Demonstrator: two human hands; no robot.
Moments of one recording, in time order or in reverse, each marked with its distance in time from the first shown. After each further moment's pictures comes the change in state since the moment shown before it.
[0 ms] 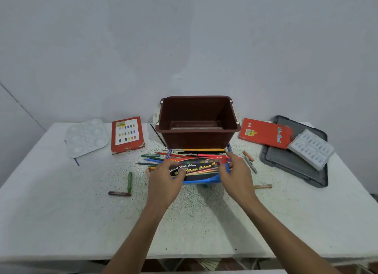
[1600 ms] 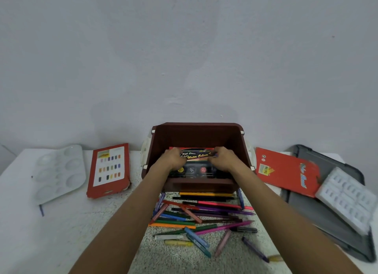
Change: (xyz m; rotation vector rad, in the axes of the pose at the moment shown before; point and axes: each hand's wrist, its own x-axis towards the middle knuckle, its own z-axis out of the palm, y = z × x) left_hand 0.281 0.013 0.076 0.361 -0.533 -0.157; right_hand 0.255 -0.029 0.040 -0.239 -0.475 0.089
